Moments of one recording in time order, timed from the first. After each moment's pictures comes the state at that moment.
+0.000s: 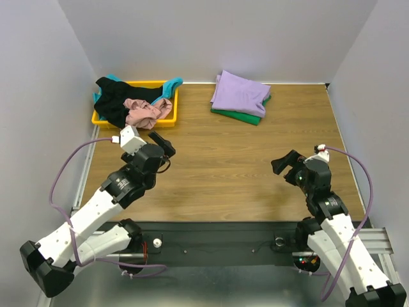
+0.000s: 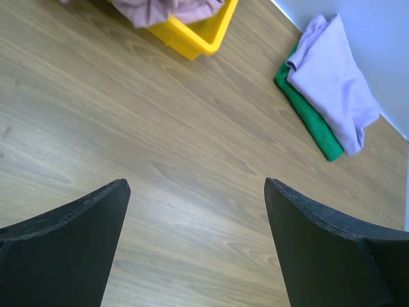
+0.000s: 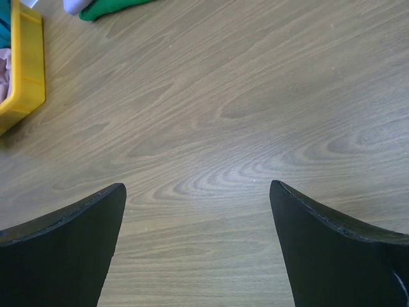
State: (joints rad) left arm -0.73 0.81 0.80 -0.53 -0.74 -1.01; right arm 0.21 0.52 0.39 -0.31 0.09 0.70
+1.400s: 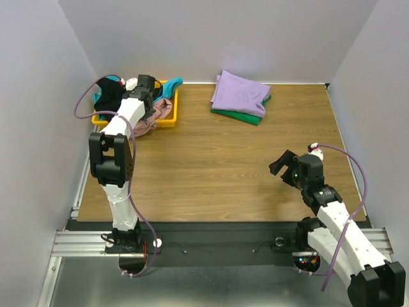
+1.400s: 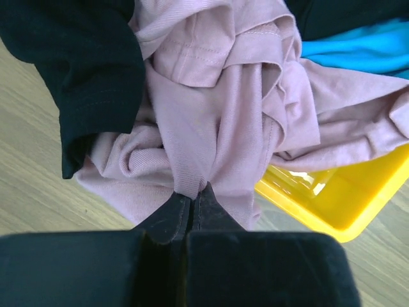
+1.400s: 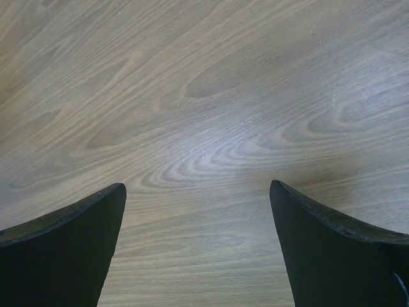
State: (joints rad) left arm -0.14 1.97 1.69 -0.69 -0.46 -0.61; right arm 0.21 0.70 0.40 -0.30 0.11 0.70
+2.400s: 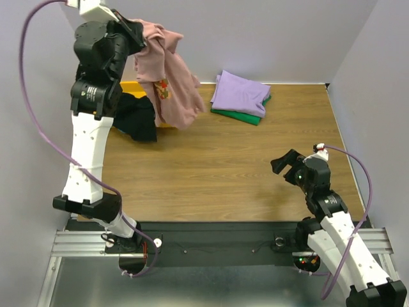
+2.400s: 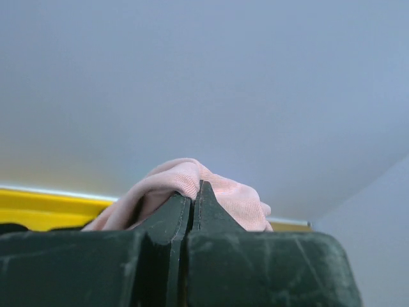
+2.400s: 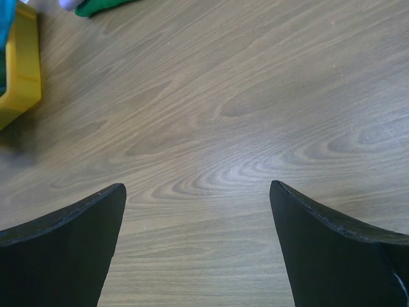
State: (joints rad) left arm -0.25 1.56 2.17 -0.48 -0.11 -0.43; right arm 0.21 0.56 0.40 -0.31 0.09 0.70
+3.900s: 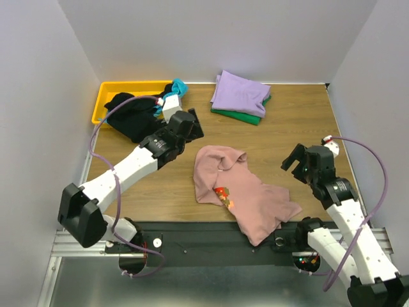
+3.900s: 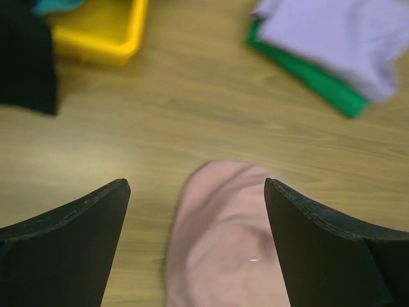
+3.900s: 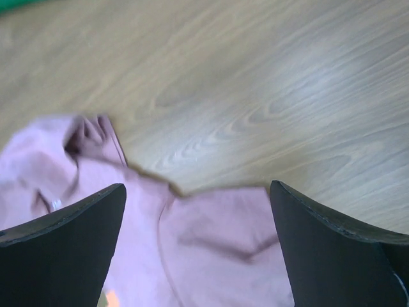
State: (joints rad) left arm -0.73 1.33 1.15 -0.35 -0.55 -0.67; right arm 0.21 0.67 0.70 -0.71 0.30 0.69
